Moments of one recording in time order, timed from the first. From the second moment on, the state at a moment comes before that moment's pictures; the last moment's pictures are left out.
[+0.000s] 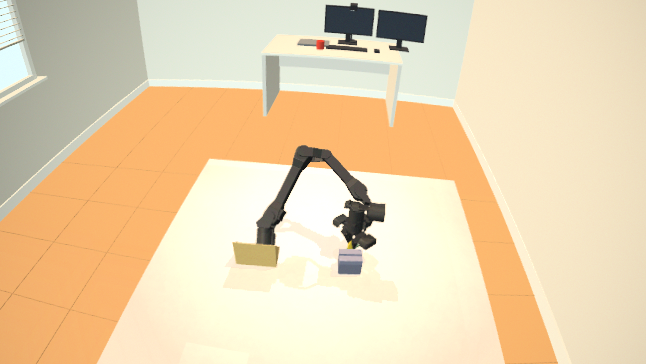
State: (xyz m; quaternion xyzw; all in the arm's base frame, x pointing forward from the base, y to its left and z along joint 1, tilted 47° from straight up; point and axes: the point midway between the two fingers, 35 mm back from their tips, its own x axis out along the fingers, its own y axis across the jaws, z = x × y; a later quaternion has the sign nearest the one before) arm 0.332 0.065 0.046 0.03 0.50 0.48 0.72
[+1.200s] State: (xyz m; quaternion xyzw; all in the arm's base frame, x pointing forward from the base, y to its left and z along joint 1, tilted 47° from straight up) arm 0.333 0.026 0.079 0.04 0.50 0.48 0.72
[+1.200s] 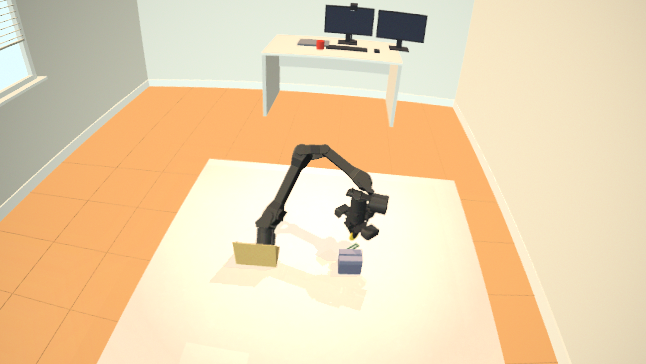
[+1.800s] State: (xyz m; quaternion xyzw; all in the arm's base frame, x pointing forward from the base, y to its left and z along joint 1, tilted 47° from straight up) arm 0.328 -0.003 0.107 0.04 0.50 0.48 0.72
